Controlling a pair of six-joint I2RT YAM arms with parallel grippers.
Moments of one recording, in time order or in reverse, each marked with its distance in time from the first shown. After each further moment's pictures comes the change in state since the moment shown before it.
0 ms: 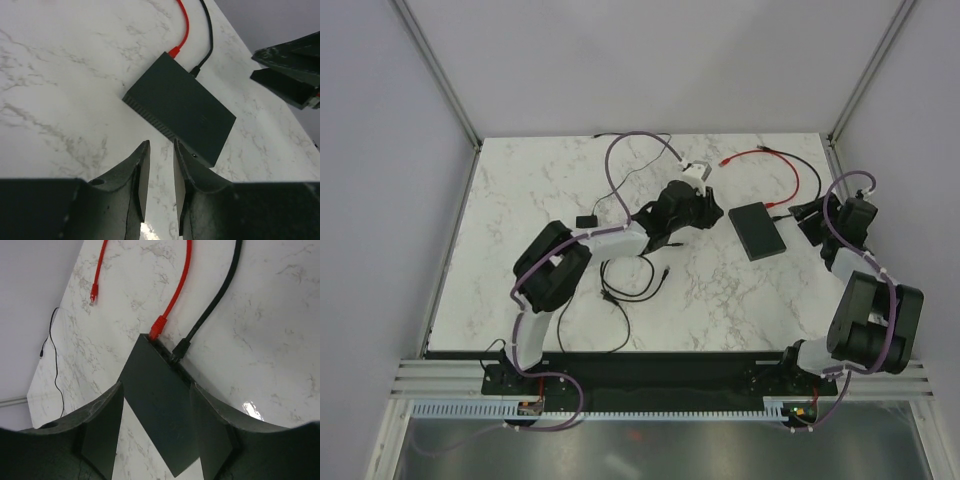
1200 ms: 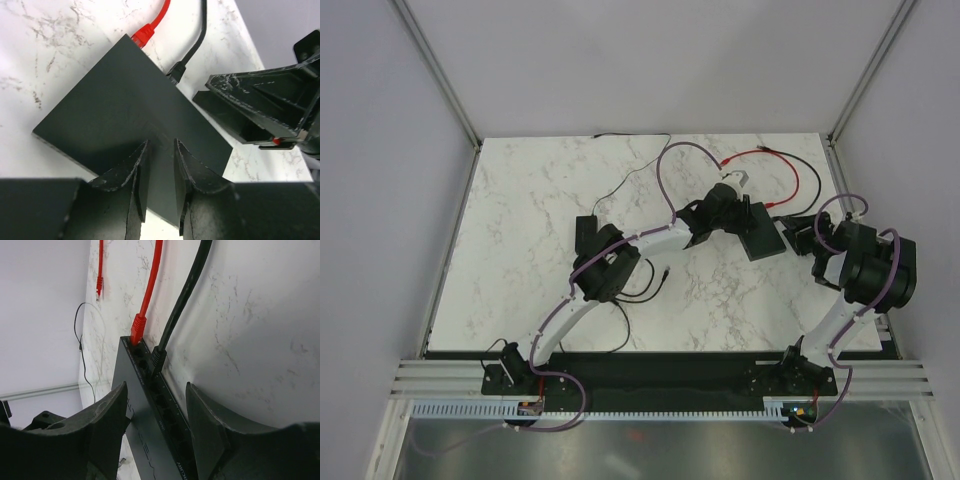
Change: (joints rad) left arm -0.073 0.524 0.674 -0.254 0.096 -0.169; right arm -0.082 0.459 -0.124 0.647 -0.262 0.231
